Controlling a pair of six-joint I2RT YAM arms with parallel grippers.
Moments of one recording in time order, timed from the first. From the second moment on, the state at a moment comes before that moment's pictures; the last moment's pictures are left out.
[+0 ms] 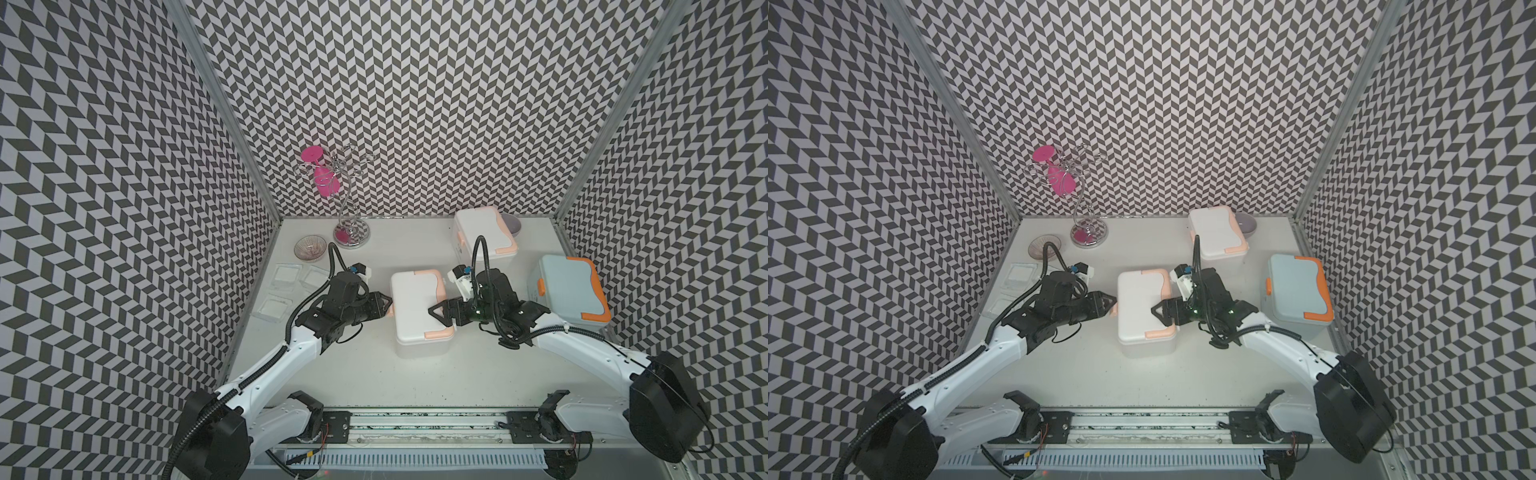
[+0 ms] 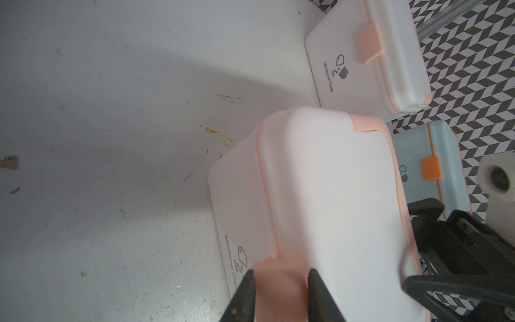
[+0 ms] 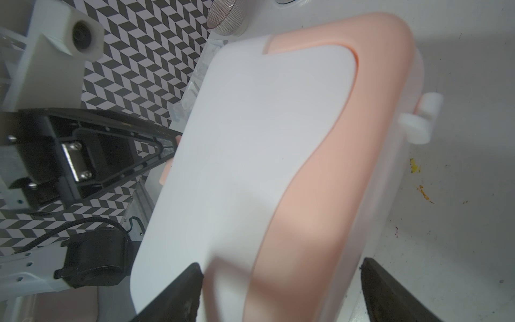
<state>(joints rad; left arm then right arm) -0.48 1.10 0.71 -0.26 0.28 -0.66 0.61 1.28 0.76 -0.16 -0.40 0.43</state>
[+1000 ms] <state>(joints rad) -0.49 1.04 0.72 -0.30 0.27 -0.66 0.61 1.30 0.77 -0.15 -0.41 0.43</state>
